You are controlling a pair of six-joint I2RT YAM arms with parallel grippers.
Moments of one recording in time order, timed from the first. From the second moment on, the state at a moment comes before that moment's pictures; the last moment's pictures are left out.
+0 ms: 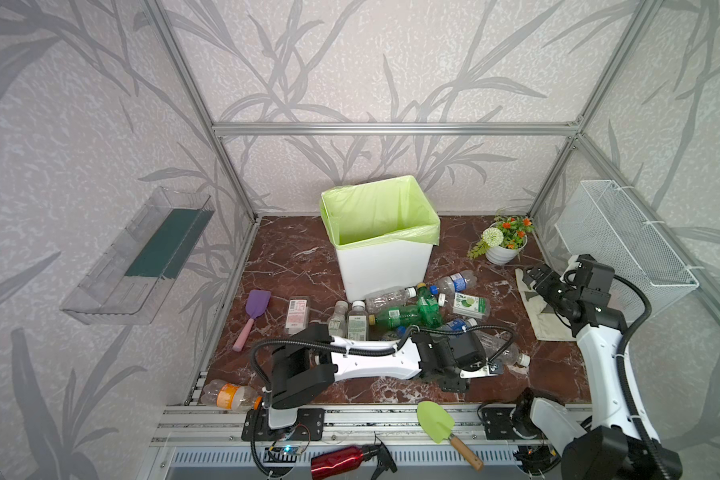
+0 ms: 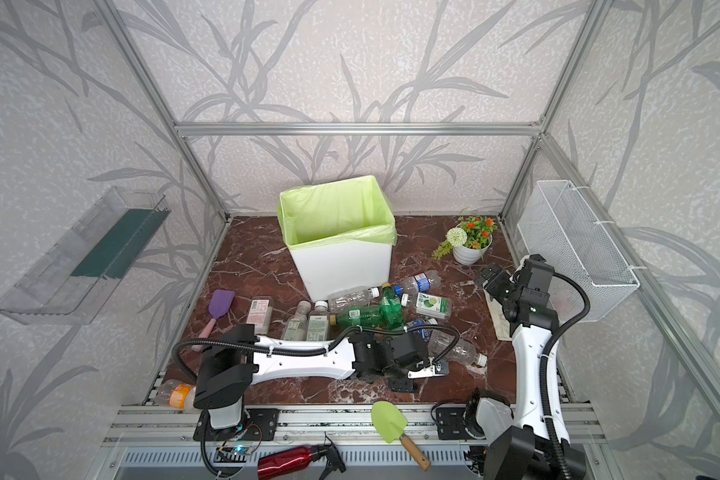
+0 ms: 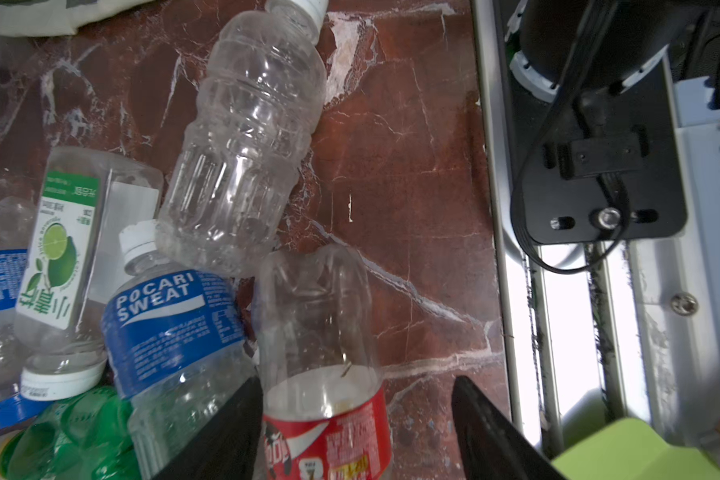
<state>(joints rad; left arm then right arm) -1.34 1.89 1.34 -0.42 -0.05 0.37 -0.36 0.99 0.85 -0.55 -0.25 0.50</state>
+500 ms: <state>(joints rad) -1.35 2.02 1.41 -0.41 -0.19 0.37 -0.38 0.98 0.85 -0.54 -0.28 0.50</state>
